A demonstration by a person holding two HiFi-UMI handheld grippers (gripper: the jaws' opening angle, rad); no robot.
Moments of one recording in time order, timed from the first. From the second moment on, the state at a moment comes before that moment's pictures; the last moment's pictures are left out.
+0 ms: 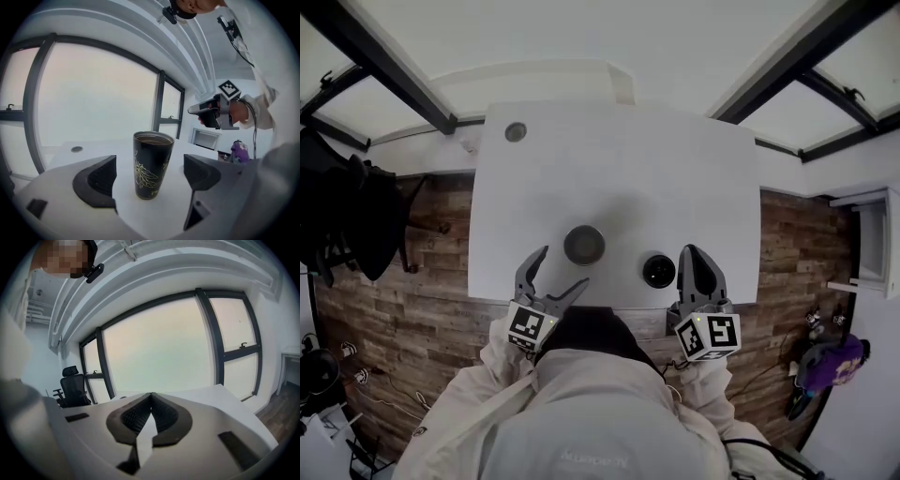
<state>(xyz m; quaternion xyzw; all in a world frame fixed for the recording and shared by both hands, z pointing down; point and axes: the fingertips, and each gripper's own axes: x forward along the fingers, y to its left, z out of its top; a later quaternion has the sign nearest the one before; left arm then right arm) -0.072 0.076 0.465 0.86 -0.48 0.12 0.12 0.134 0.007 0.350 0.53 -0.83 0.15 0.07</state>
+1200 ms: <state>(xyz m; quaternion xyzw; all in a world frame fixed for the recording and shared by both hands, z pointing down) -0.038 0.022 0.500 0.88 -0.46 0.09 0.10 0.180 0.042 0.440 0.58 -0.77 0.20 0.17</state>
